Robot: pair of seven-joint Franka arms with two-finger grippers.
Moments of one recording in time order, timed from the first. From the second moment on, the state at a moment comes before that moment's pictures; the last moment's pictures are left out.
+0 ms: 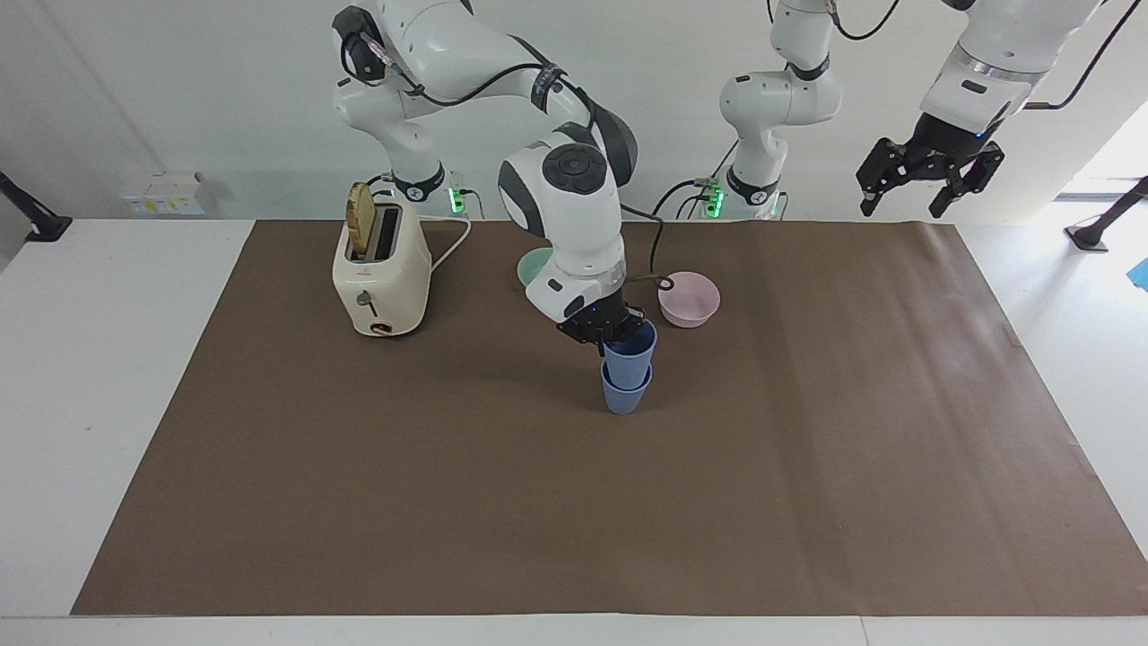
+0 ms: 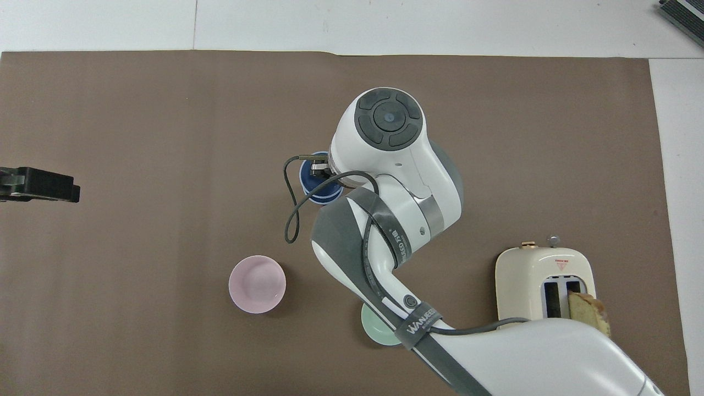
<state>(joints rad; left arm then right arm) -0.01 -0.08 -0.09 -1.55 -0.03 1.50 -0.02 0.42 0.50 0.18 -1.37 0.01 1.96 0.65</state>
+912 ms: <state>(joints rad) -0.01 -0.09 -0.09 -1.55 -0.03 1.50 -0.02 0.42 0.52 0.18 -1.42 0.01 2.02 0.65</state>
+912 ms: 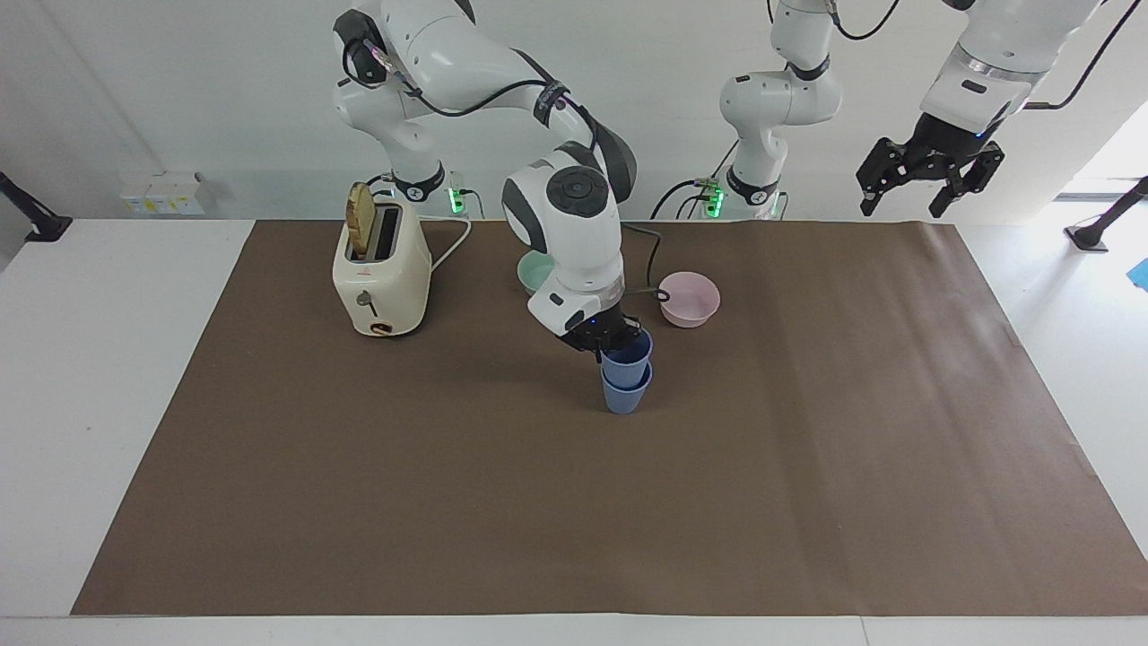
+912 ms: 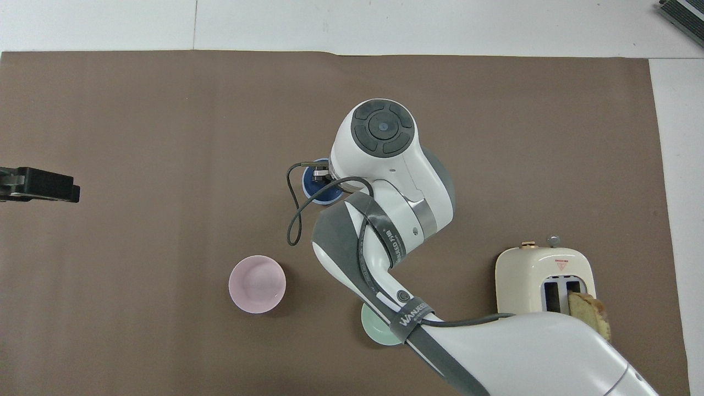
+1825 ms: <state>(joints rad) -0.01 -0.09 -0.09 -1.55 -0.03 1.50 -0.02 0.38 0.50 0.17 -1.38 -0.07 1.93 0.62</state>
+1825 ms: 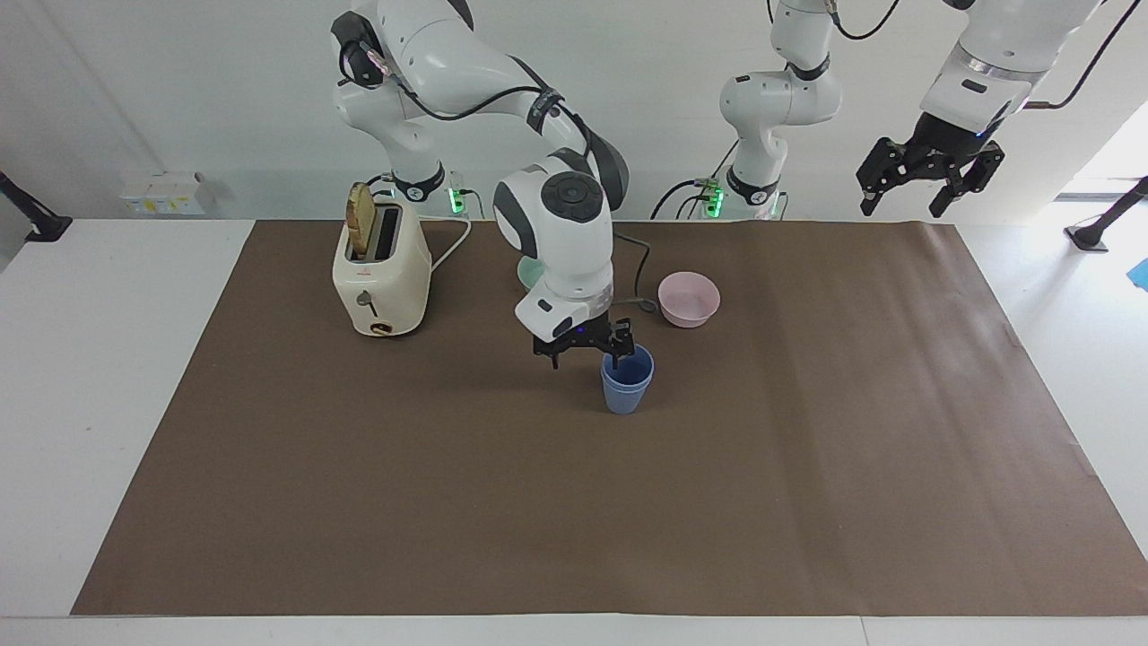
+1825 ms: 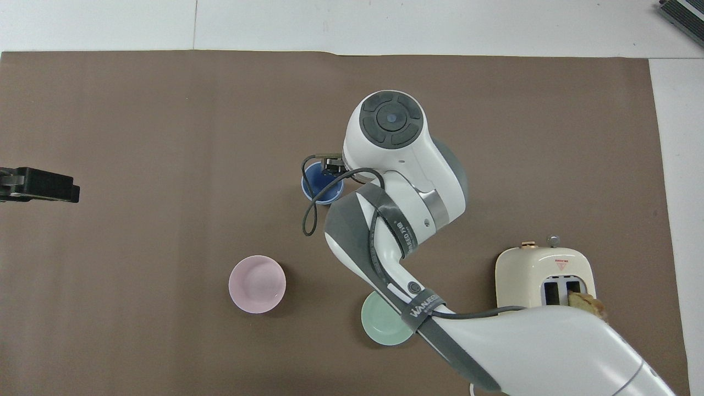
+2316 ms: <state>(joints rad) -0.01 -0.09 -0.09 -1.55 -0.03 1.50 -0.02 0.21 0.33 0.17 -1.35 -0.07 1.71 0.40</state>
